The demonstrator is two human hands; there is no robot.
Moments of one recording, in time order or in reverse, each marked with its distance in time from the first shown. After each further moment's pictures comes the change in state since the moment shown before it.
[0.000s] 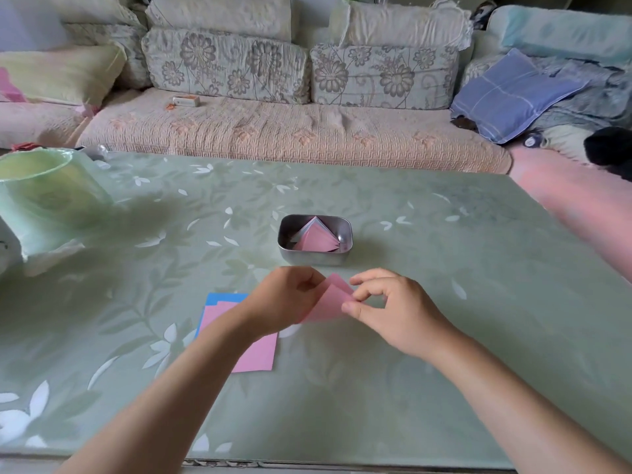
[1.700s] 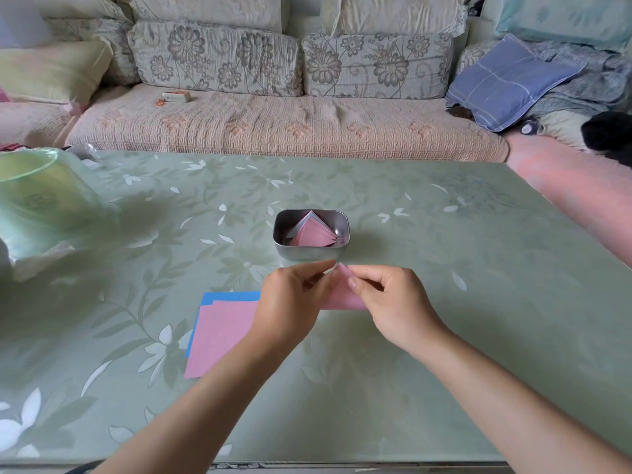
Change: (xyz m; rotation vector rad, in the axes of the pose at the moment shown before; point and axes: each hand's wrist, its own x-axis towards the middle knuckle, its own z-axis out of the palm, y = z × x) left_hand -0.010 0.007 0.031 -0.248 0.302 0.158; right_hand 0.000 -0.011 0.012 0.286 0.117 0.115
